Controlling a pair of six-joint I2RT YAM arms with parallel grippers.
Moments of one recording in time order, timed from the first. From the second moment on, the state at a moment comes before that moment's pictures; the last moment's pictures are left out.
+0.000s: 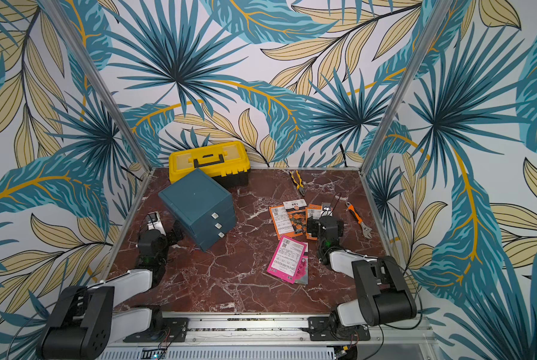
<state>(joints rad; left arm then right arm) 0.01 1.29 0.23 0.75 -0.25 -0.11 0.11 1.47 0.44 0.60 0.30 0.03</state>
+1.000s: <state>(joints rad) 0.04 1.58 0.30 1.08 -0.14 -0.07 0.07 1.51 0.41 0.77 0.22 0.03</state>
